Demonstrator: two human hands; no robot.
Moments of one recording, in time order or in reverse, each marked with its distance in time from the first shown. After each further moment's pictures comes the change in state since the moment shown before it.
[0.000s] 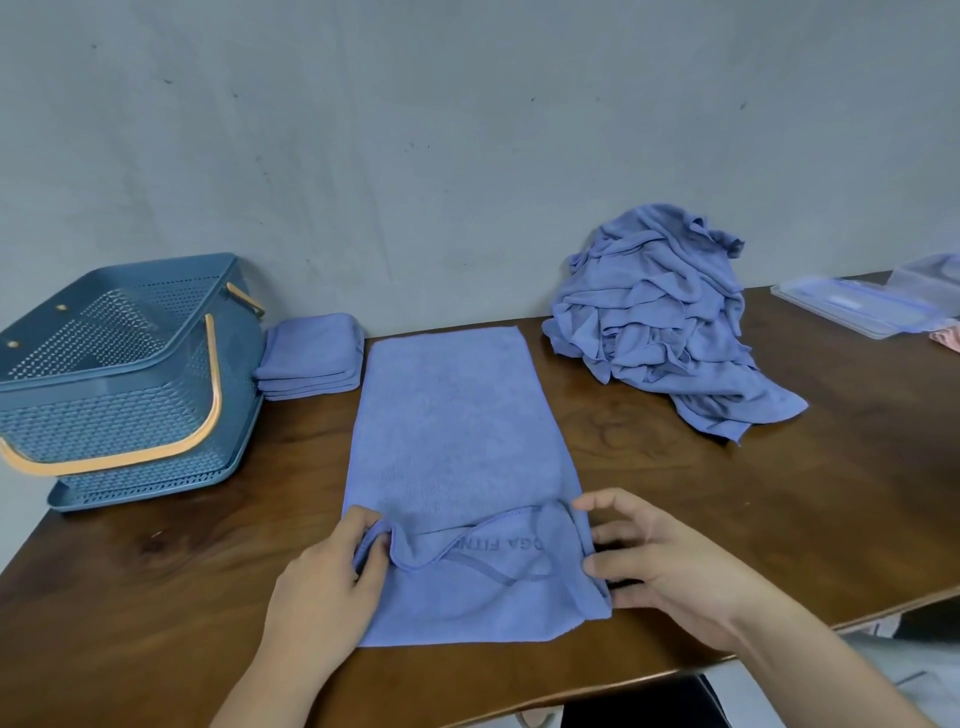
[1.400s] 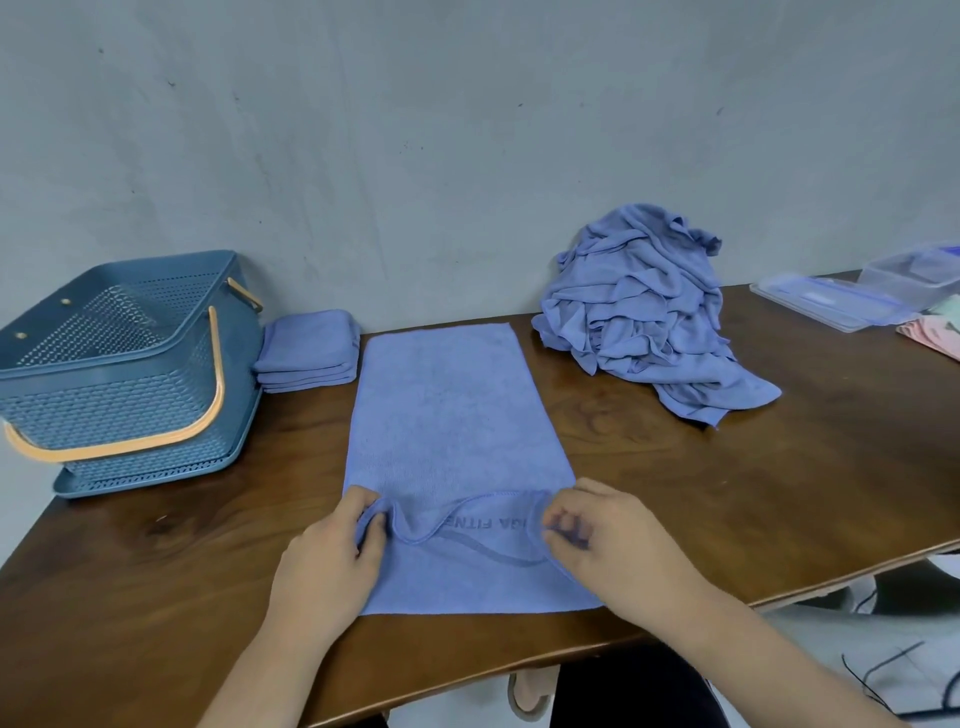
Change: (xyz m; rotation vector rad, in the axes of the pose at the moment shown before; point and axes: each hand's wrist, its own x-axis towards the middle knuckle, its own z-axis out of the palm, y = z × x) left_hand 0.001 -0.006 0.009 -0.001 0.064 0.041; right_hand 0.008 0.029 0.024 -0.984 0.304 -0.583
